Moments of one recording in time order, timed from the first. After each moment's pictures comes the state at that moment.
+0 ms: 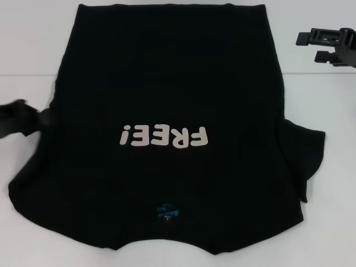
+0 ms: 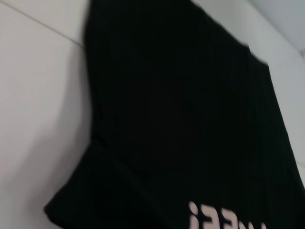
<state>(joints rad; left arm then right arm) -0.66 -1.93 0.40 0.81 2.48 1.46 -2.53 0.76 1.89 -0.60 -0.71 -2.11 -1.30 2.44</state>
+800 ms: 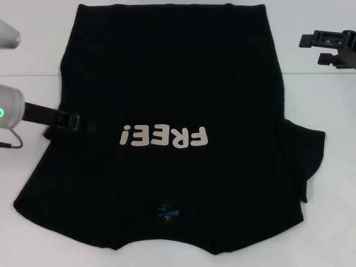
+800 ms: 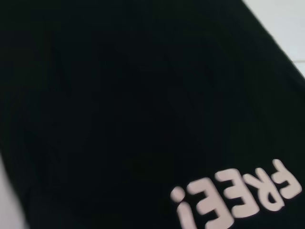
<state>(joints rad) -0.68 -2.02 0.80 0.95 2.49 1.32 -2.35 0.75 1.89 -0.60 -0.70 -2.11 -1.29 2.44</state>
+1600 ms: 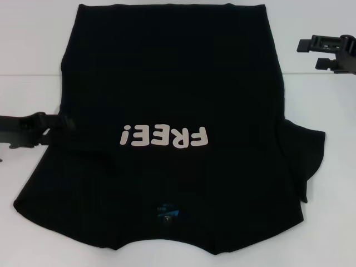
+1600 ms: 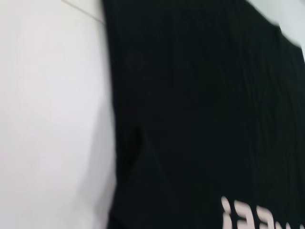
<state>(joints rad) -0.63 -1.97 0.56 0.78 2.44 1.28 -2.60 0.75 1.89 -0.60 -0.69 -2.11 -1.30 2.44</state>
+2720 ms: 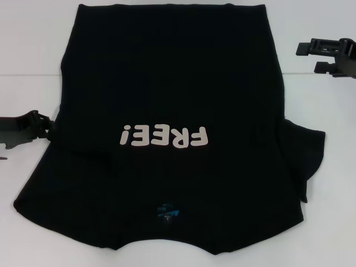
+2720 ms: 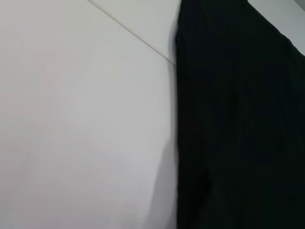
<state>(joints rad) -0.65 -1.98 0.56 0.64 2.45 1.01 -2.64 0.75 1.89 -0.60 -0.68 -2.11 -1.30 2.45</state>
